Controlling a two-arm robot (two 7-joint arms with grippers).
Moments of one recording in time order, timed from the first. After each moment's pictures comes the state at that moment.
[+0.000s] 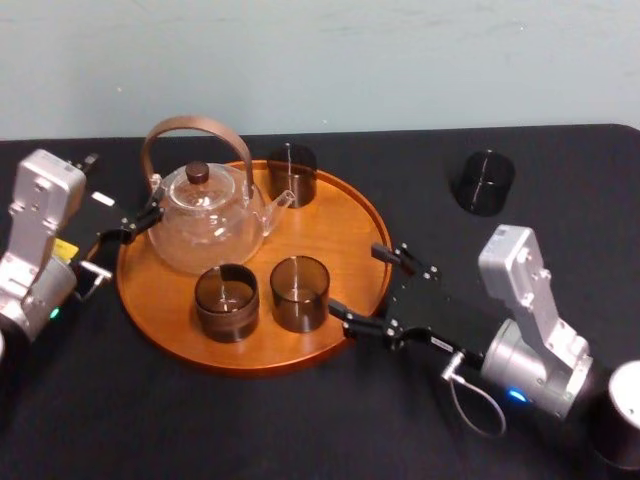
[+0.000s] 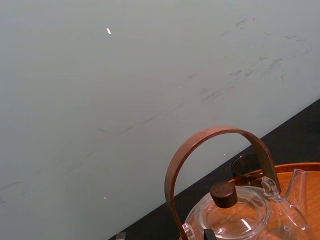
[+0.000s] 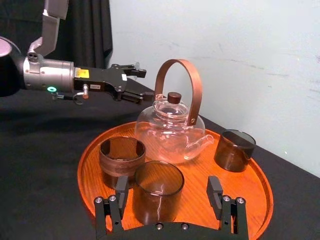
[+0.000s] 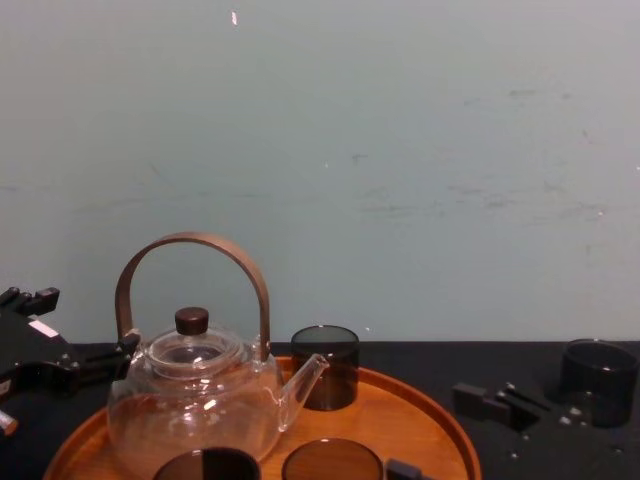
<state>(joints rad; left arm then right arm) -0.20 0.60 0.45 -1.41 -0.25 -0.12 0.03 0.02 0.46 -0.42 -1.61 0.26 -0.13 0.49</state>
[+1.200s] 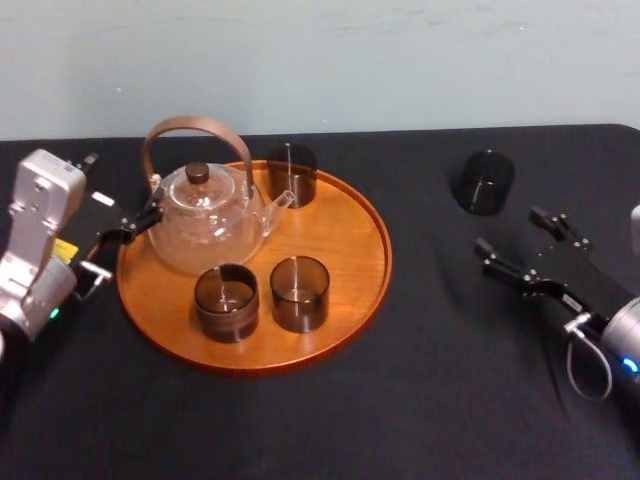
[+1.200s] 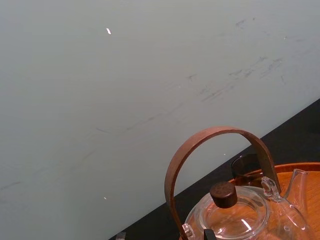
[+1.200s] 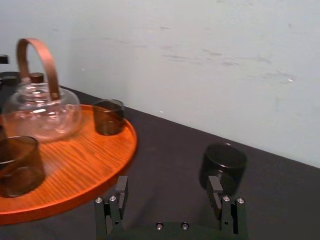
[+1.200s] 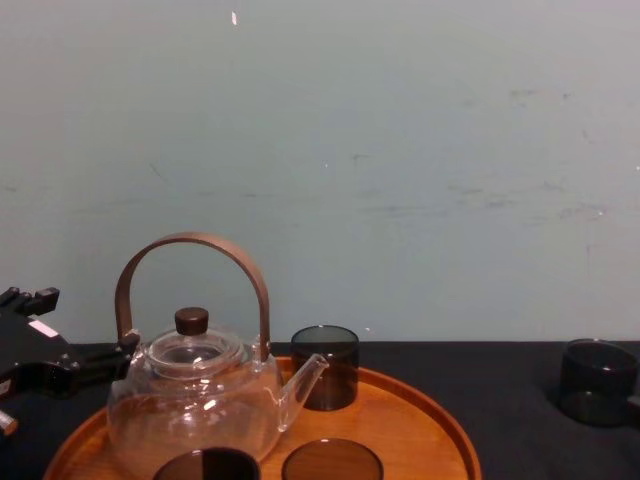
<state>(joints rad) -0.20 0.60 0.45 -1.41 -0.25 -0.12 0.03 -0.05 0.48 -0.16 -1.52 0.35 -0.13 0.39</state>
